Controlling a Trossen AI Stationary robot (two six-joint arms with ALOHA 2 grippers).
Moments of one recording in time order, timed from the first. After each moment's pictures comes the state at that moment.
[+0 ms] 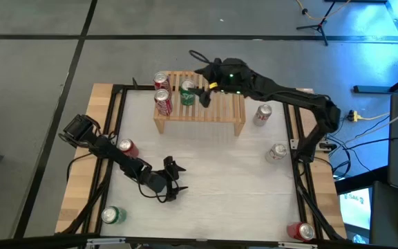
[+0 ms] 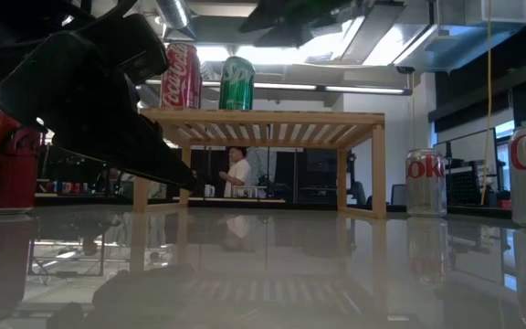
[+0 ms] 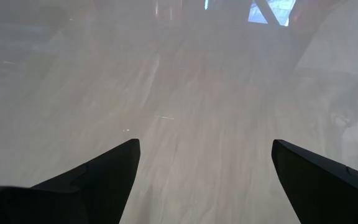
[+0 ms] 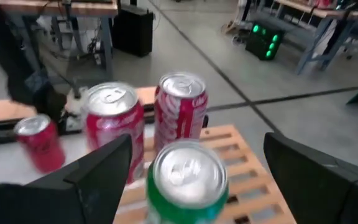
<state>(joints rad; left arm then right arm) -0.50 1.72 0.61 0.46 -0.54 -0.46 -0.33 1.70 1.63 -0.22 -0.02 -0.13</state>
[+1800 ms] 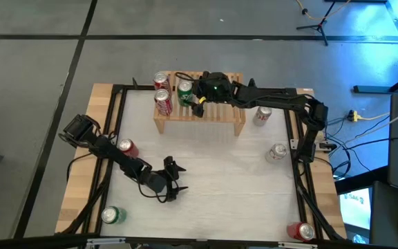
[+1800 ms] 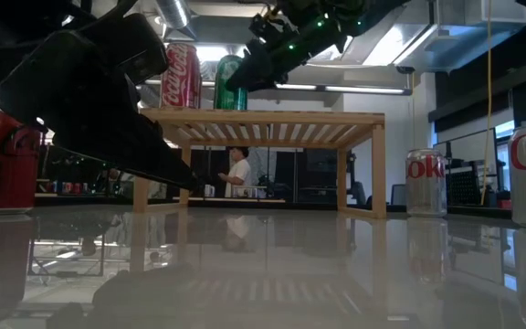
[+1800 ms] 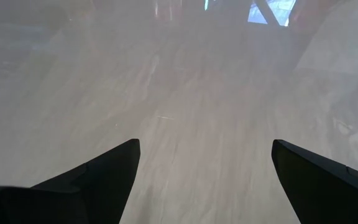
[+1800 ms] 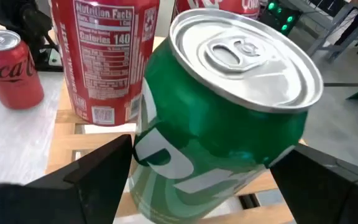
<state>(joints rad) -0.50 1.72 0.61 0.46 -0.54 -0.46 -0.33 1.84 1.51 -0.07 -0.01 -0.27</state>
